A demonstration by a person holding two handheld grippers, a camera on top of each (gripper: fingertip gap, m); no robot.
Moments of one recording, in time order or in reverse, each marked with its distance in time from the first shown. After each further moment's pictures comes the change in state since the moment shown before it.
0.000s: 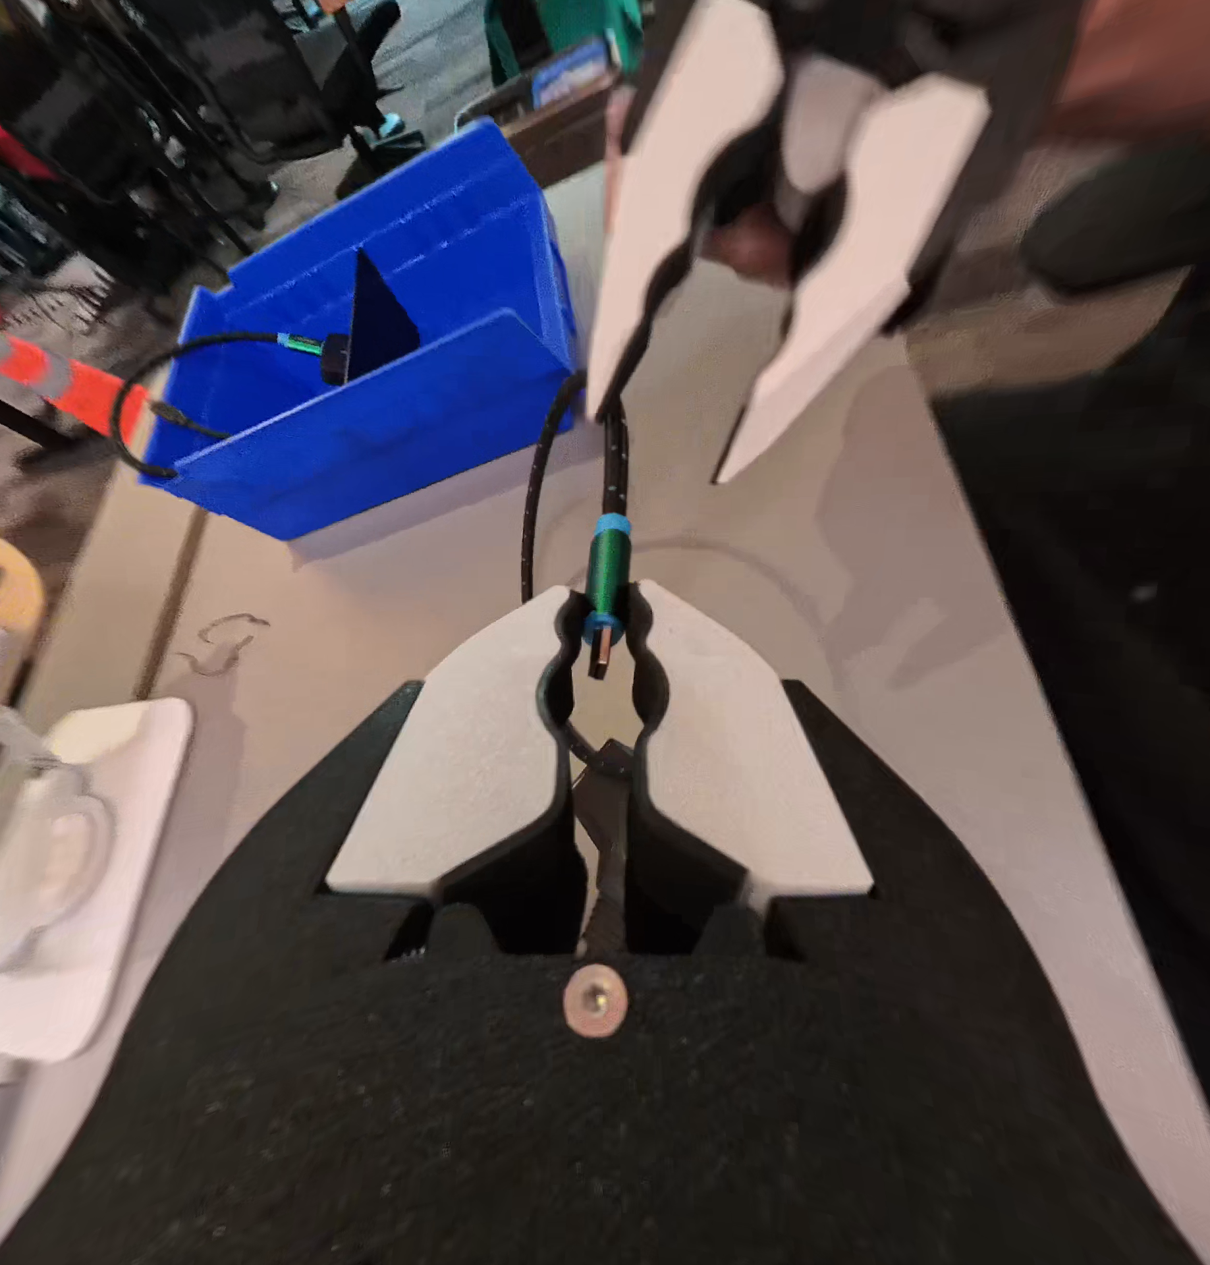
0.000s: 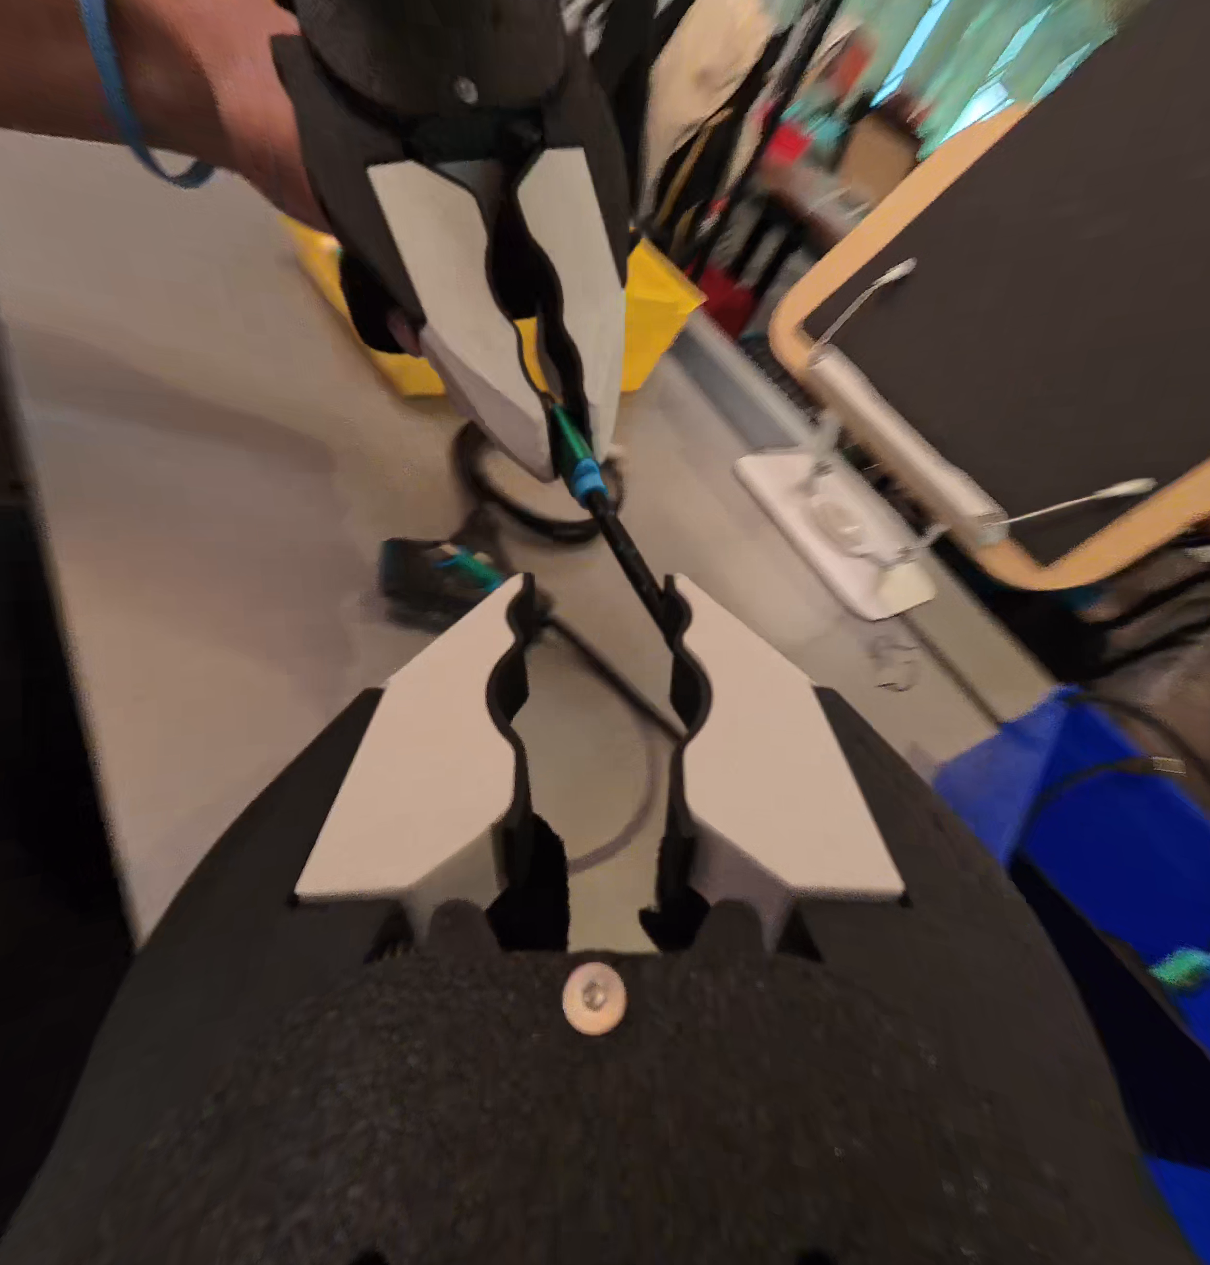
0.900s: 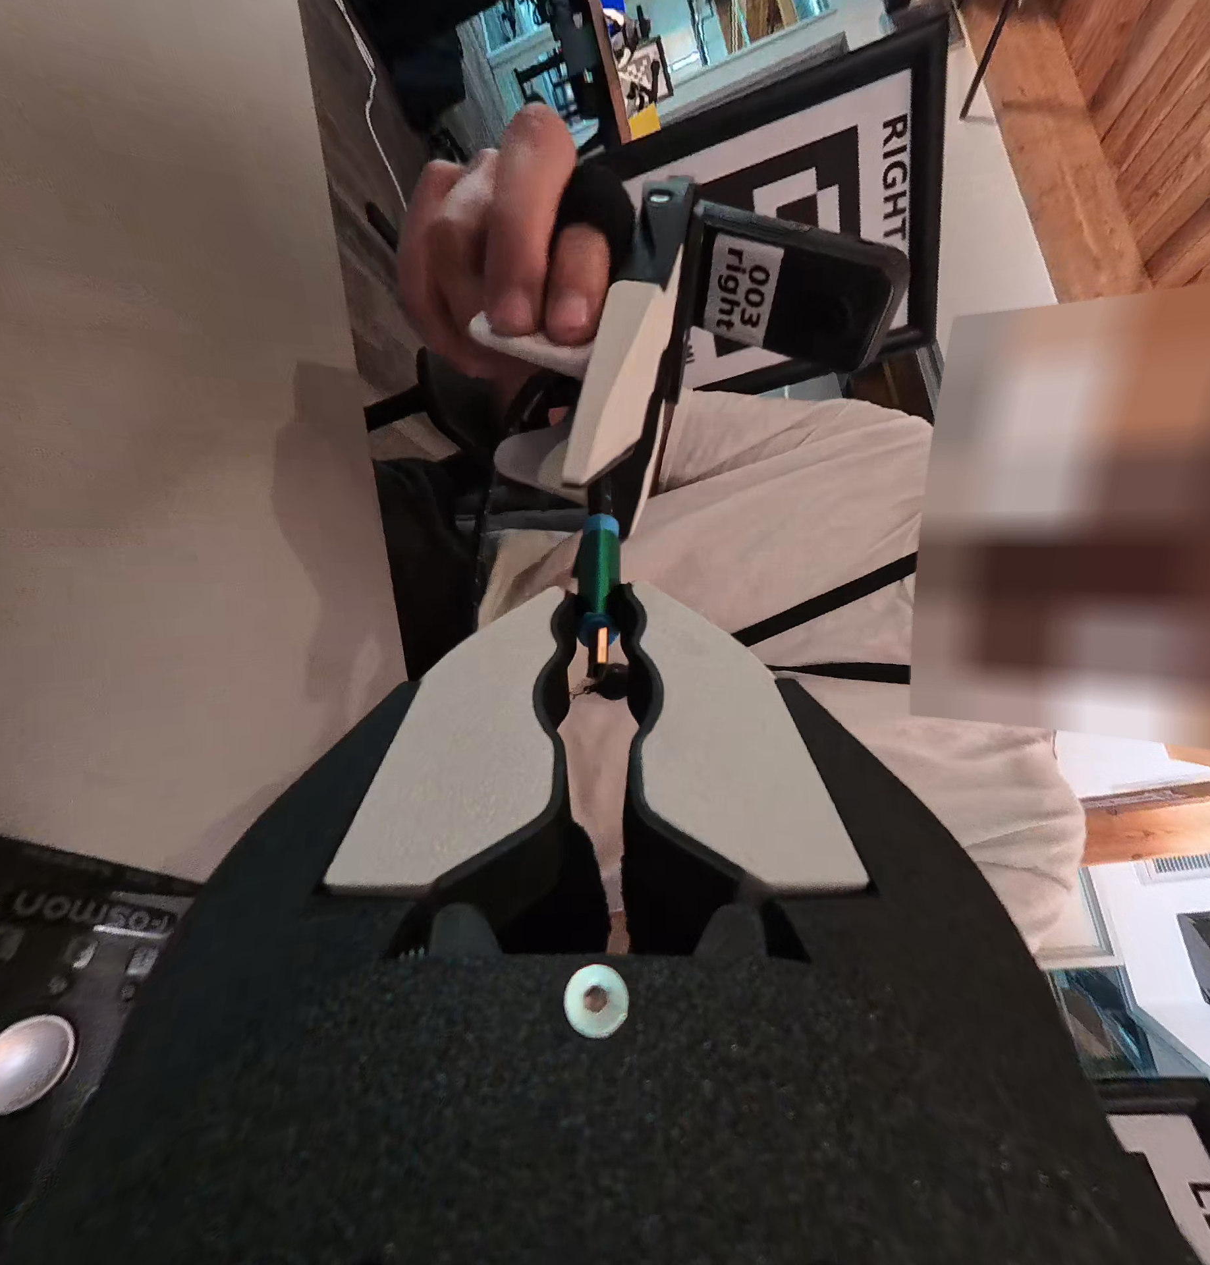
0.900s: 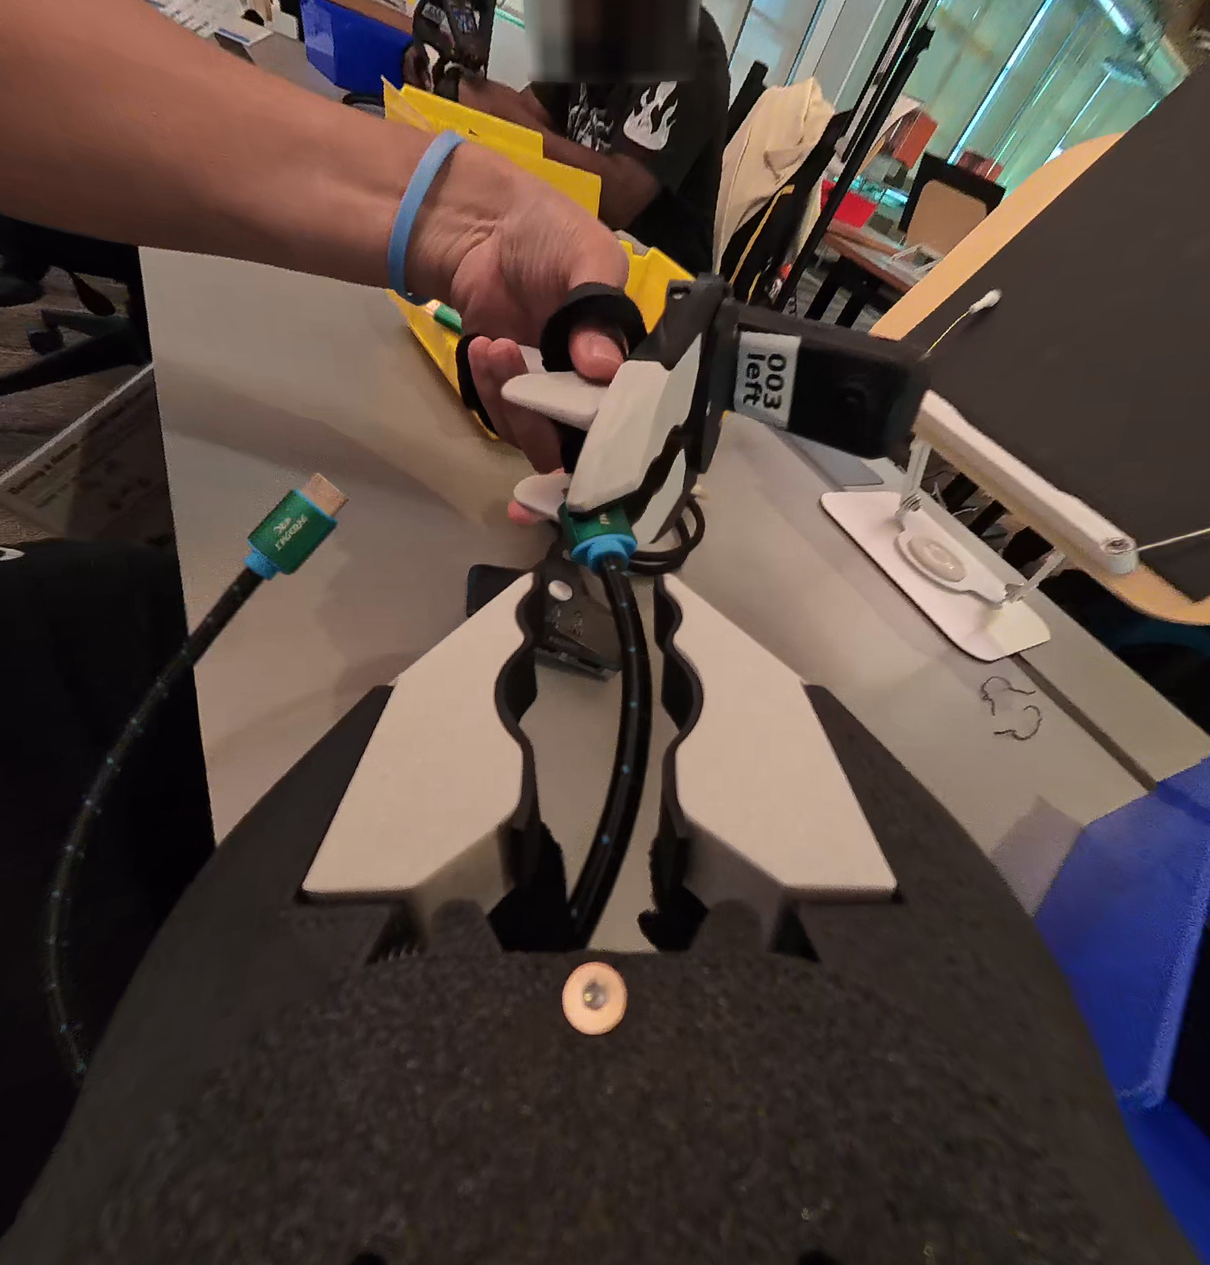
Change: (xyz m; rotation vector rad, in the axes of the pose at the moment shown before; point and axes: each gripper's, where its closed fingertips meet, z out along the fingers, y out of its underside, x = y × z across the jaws) left arm 0.047 -0.006 0.006 -0.051 1.150 -1.115; right arm -0.029 0.002 0.006 0.091 -0.124 0.064
